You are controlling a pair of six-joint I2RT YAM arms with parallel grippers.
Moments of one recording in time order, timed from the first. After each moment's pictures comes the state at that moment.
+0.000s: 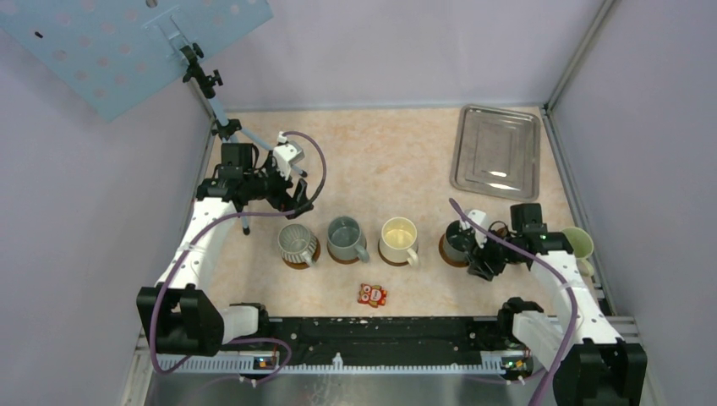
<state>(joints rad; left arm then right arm) -0.05 1.24 1.07 -0.66 0.68 0.50 0.02 0.88 0.57 -0.88 -0.59 -0.85</state>
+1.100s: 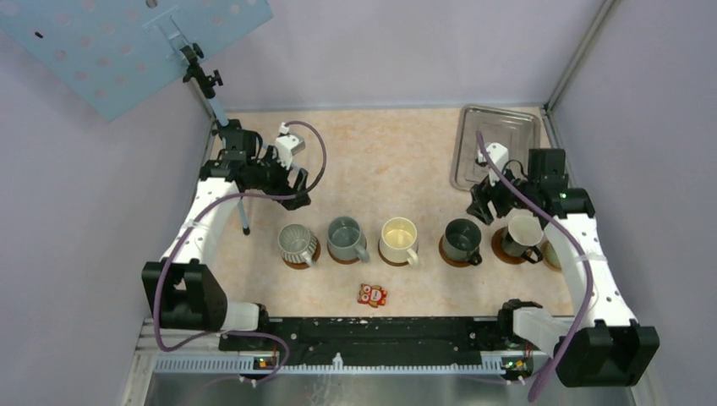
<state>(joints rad) -0.05 1.35 1.18 -0.76 0.61 0.48 0.02 1.02 1.01 -0.83 -0.58 -0.61</state>
